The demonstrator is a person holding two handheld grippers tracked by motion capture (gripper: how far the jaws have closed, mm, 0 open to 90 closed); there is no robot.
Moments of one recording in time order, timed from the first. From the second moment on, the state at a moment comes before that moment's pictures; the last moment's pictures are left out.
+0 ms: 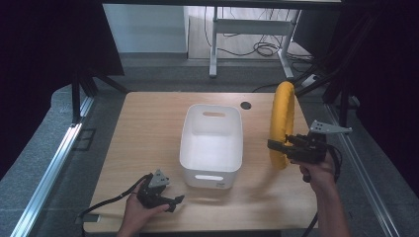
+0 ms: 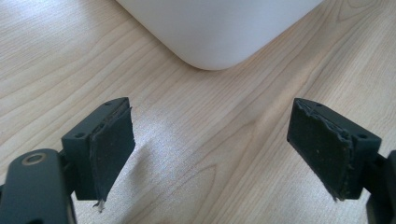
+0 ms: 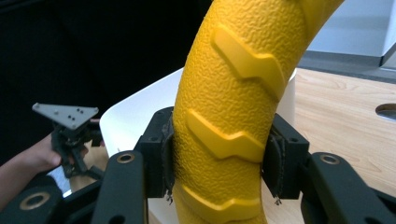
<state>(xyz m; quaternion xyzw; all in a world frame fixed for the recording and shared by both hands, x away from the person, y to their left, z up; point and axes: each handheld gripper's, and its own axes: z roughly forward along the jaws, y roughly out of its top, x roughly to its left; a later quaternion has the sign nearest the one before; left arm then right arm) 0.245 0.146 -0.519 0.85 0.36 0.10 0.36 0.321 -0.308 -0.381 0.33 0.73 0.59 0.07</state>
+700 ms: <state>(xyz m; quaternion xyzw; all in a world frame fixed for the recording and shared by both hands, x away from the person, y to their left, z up) 0.245 0.146 -0.520 0.85 0.36 0.10 0.36 0.295 -0.257 -0.374 0.36 0.66 0.64 0.19</state>
